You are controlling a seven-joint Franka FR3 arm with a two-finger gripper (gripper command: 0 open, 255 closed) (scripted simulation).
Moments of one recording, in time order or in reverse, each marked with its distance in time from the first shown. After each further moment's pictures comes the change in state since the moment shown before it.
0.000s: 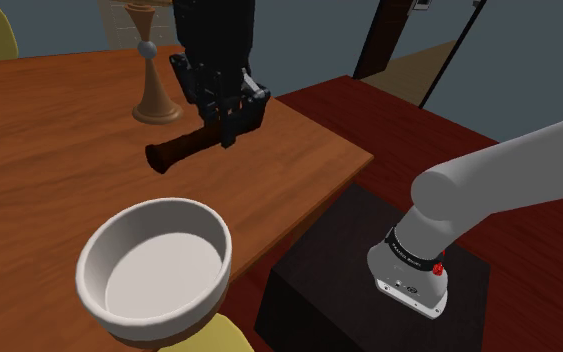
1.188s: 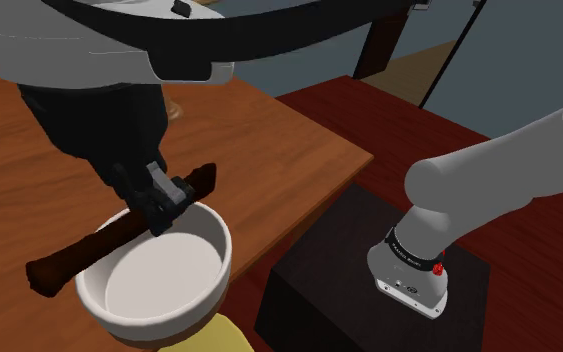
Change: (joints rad) arm -0.298 0.063 0.506 0.199 0.021 0.045 0.243
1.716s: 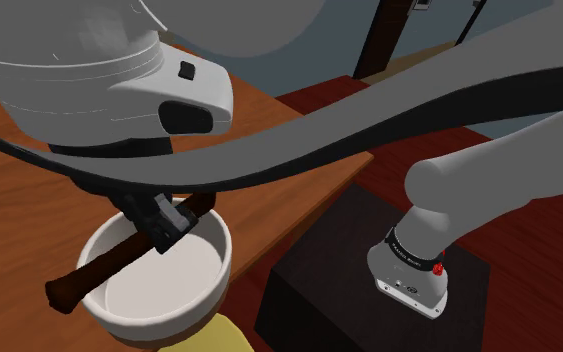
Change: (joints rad) arm 0.012 -0.015 0.014 -0.083 0.020 0.080 -0.010
